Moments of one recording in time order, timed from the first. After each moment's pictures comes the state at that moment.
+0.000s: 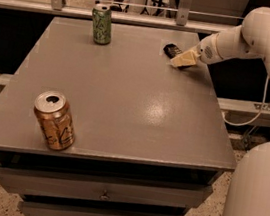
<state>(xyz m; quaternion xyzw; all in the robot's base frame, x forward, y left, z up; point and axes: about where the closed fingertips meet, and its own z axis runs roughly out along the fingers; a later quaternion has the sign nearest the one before) 0.781 -0.165 0.840 -0.38 0.83 0.18 0.38</state>
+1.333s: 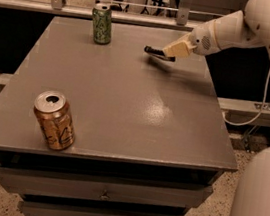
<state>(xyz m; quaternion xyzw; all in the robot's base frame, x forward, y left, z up) 0.729 -0.108 0.891 -0.46 0.76 0.25 0.38</state>
